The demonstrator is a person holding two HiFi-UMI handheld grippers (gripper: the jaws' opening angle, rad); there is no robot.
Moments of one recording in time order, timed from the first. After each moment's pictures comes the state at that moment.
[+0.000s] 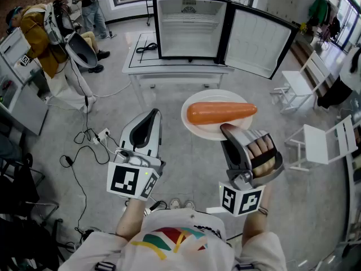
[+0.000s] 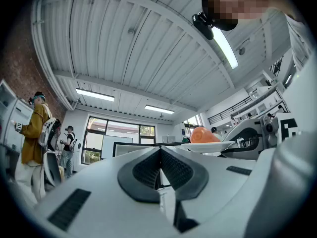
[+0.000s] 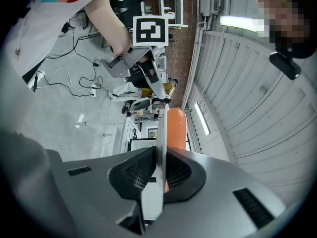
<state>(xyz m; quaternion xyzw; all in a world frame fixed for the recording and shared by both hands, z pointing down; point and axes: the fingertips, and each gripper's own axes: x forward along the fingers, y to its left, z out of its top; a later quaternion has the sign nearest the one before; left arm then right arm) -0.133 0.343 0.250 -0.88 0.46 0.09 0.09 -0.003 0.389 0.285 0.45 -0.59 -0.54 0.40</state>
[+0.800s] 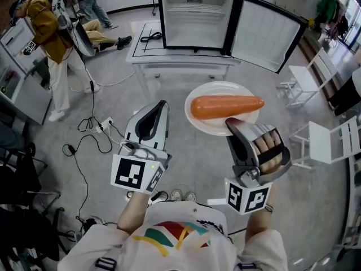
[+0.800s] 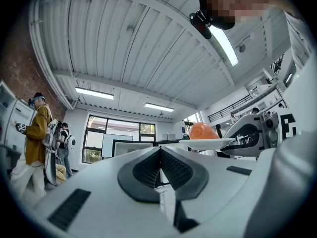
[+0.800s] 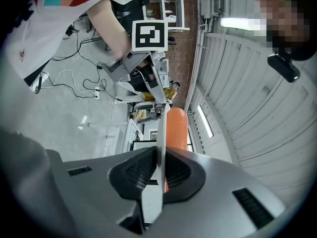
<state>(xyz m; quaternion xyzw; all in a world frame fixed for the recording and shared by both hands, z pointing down) -0.123 0.344 0.260 -0.88 0.46 0.08 0.09 -0.001 0.392 0.289 0.42 -0.60 -0.55 0.40</state>
